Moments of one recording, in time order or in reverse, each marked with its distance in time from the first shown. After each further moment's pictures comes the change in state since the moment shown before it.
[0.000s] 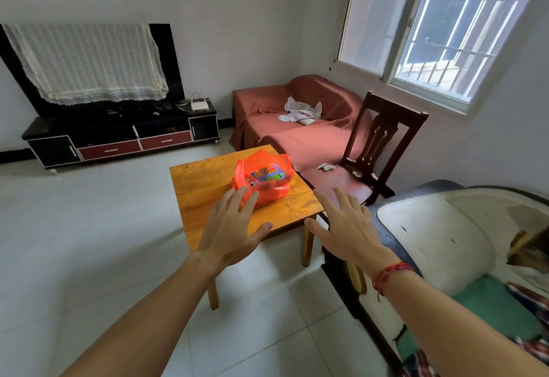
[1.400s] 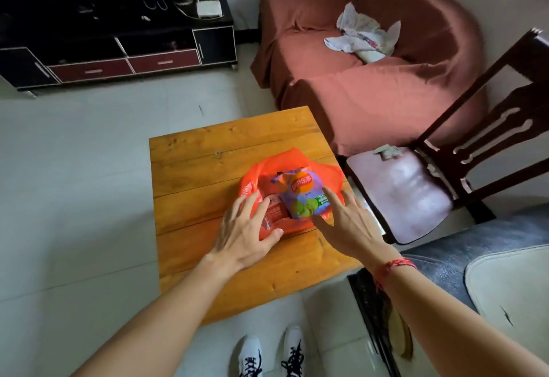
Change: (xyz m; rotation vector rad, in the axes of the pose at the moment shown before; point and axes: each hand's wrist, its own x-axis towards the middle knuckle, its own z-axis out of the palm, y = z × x) left_hand 0.394 -0.197 0.260 -0.208 -0.372 -0.271; right_hand 0.504 0.039 0.259 0.127 -0.441 -0.018
